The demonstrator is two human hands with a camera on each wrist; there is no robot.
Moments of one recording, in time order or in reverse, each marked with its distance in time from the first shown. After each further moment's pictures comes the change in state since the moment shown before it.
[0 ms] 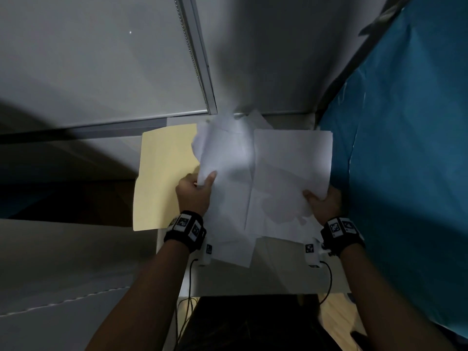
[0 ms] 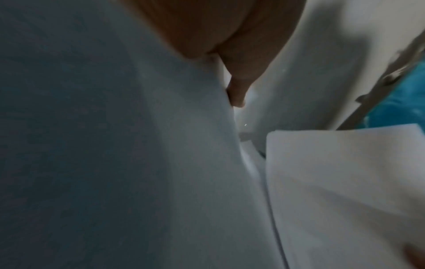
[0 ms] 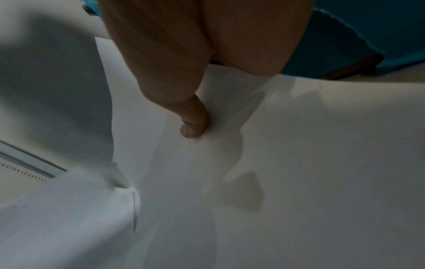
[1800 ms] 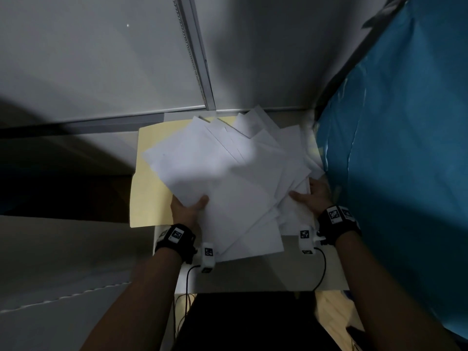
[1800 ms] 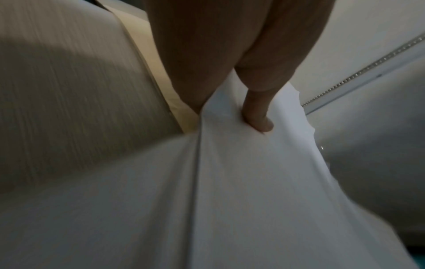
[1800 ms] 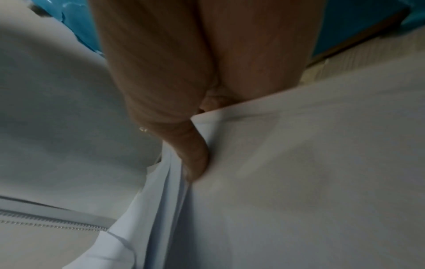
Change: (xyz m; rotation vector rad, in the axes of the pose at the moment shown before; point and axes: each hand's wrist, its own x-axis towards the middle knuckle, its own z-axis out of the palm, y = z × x) left_hand -0.003 -0.094 0.011 -0.537 0.033 -0.276; right_hand 0.015 -0.006 0.007 0.028 -0.346 0.068
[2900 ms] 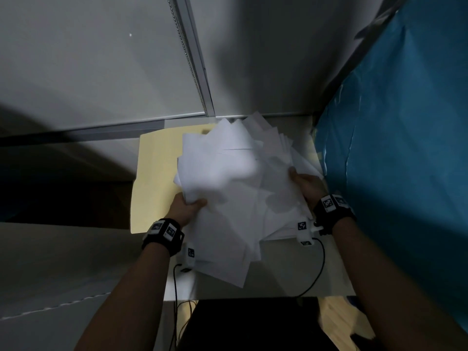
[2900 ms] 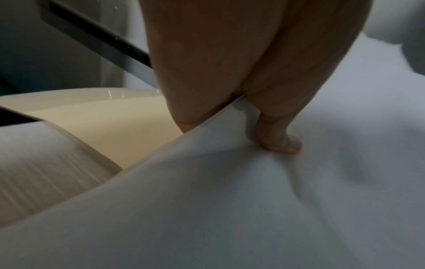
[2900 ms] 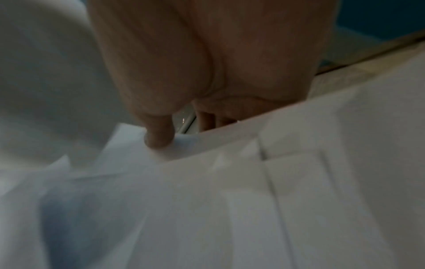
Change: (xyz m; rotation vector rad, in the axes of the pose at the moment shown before) left_hand 0.037 0.029 -0.013 0.566 -0.330 -0.008; right_hand 0.022 -0.036 0.009 0.089 0.001 0.168
